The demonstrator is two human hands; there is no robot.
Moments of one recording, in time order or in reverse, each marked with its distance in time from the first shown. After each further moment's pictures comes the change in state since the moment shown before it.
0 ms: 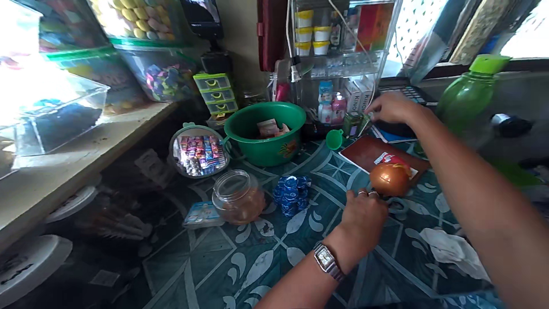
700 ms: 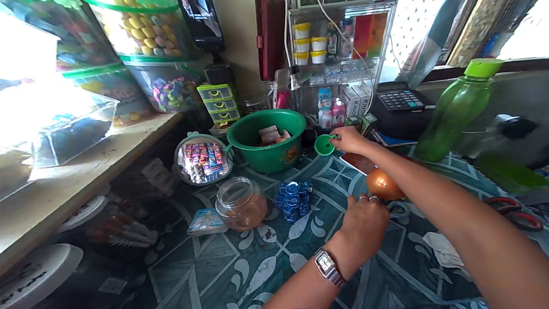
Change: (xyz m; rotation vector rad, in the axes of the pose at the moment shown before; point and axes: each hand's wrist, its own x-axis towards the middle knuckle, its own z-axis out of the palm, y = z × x) left_hand 0.000 -0.003 0.000 -0.001 -0.017 -0.006; right_hand 0.019 -0.055 0.102 0.358 -0.024 -0.116
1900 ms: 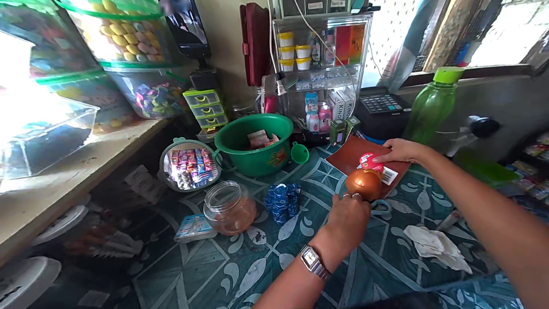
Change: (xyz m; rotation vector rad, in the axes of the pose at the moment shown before) left_hand -0.002 -0.002 -0.003 -0.011 -0.029 -0.003; right_hand -0.108 0.089 -0.089 0.083 -0.148 0.530
